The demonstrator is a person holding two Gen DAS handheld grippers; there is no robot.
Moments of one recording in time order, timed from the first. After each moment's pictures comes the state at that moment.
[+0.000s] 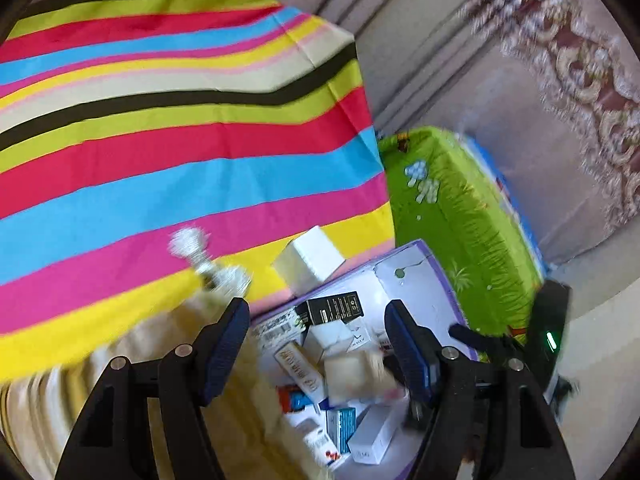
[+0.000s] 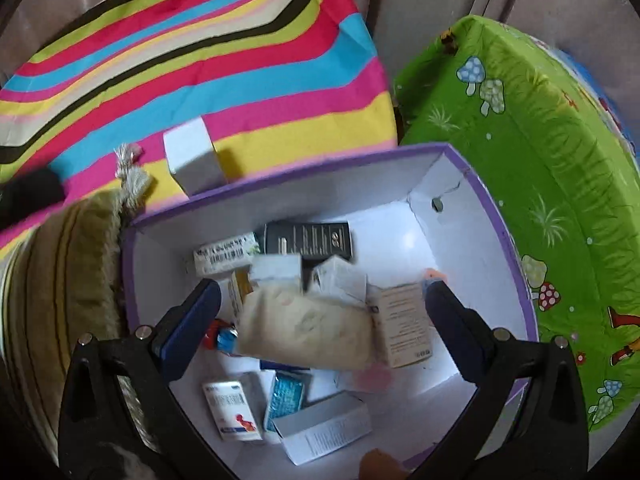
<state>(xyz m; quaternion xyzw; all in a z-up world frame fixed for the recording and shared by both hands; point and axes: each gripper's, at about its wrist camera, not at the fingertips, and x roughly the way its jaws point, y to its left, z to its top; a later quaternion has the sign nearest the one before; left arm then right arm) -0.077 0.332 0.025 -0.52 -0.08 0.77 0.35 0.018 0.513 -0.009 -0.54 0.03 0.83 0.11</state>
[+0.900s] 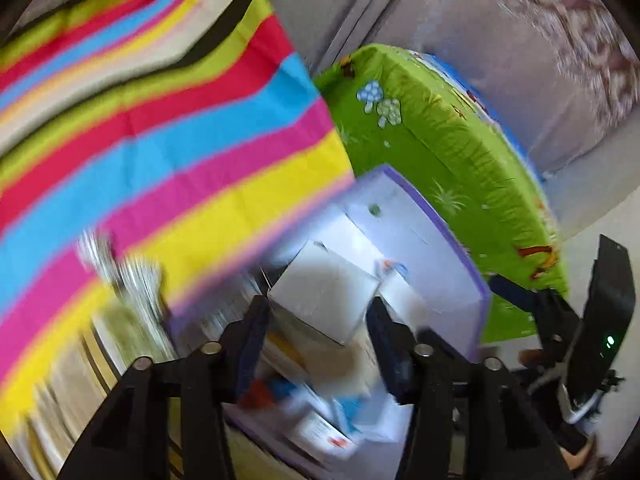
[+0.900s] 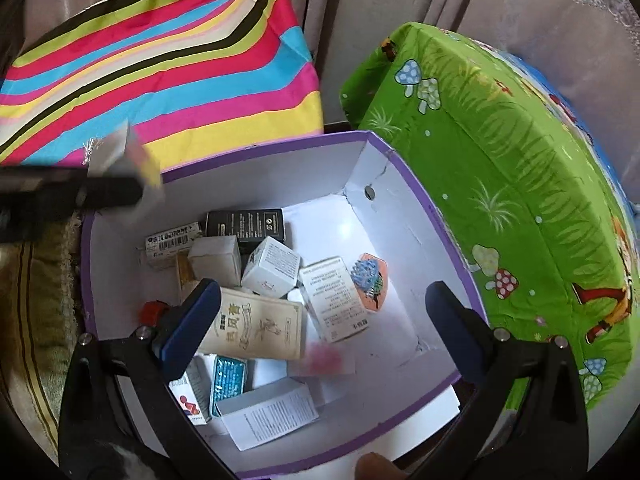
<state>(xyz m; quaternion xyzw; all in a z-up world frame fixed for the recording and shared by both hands) -0.051 0.385 -0.003 -0.55 0.01 0.72 0.42 0.063 0.530 0.001 -0.50 -0.01 0.85 0.18</state>
